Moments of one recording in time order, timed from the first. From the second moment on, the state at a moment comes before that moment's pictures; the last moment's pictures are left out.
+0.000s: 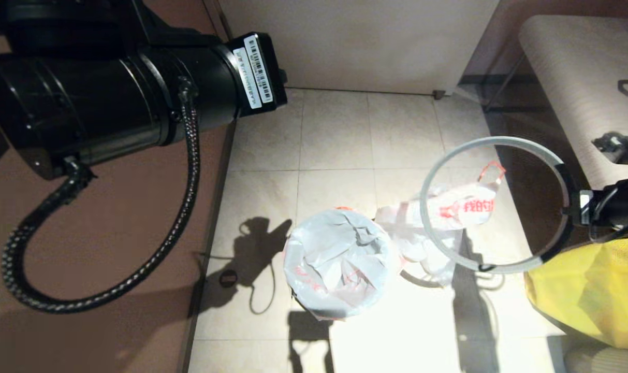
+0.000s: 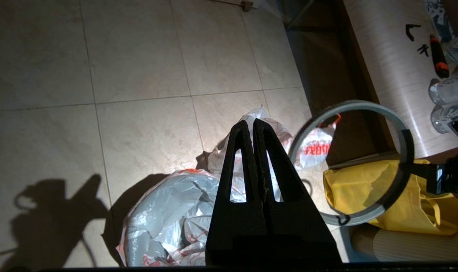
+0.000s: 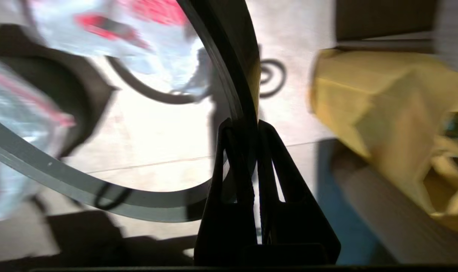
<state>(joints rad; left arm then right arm) -0.84 1.49 -1.36 -0.15 0.38 -0.16 -0.08 1.58 -1.12 0.13 -0.04 0.06</state>
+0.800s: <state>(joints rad) -0.81 1.47 -1.36 -0.15 0.38 -0.16 0.45 2.12 -1.85 0.75 -0.04 0.35</state>
